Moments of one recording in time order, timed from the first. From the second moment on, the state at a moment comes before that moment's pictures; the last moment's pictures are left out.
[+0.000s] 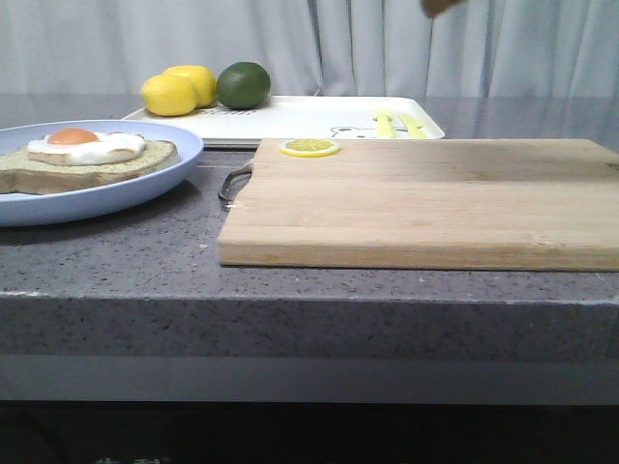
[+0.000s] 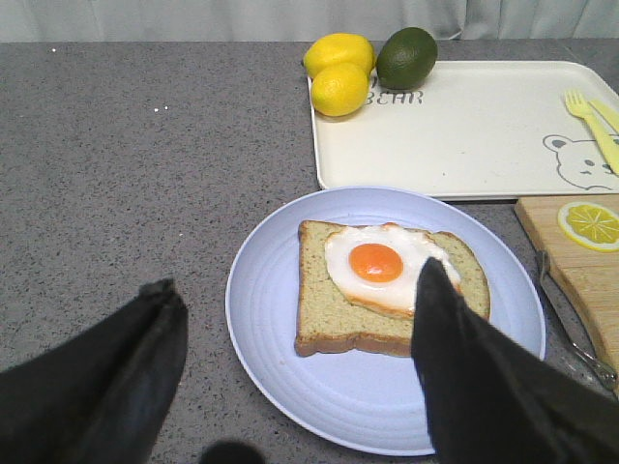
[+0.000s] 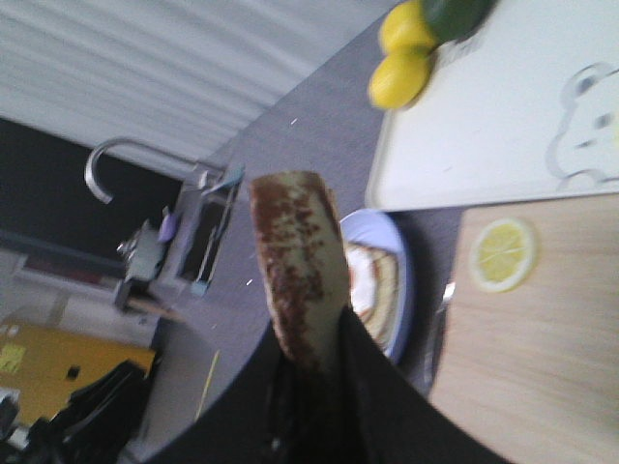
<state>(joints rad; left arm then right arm) -0.15 0.68 -0.81 0.01 0.60 -0.04 -0.26 1.39 -1.11 1.45 1.19 -0.62</state>
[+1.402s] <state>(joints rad) -0.15 0.68 -0.82 0.01 0.60 -0.04 0.67 1.97 -1.54 1.80 0.34 -0.48</state>
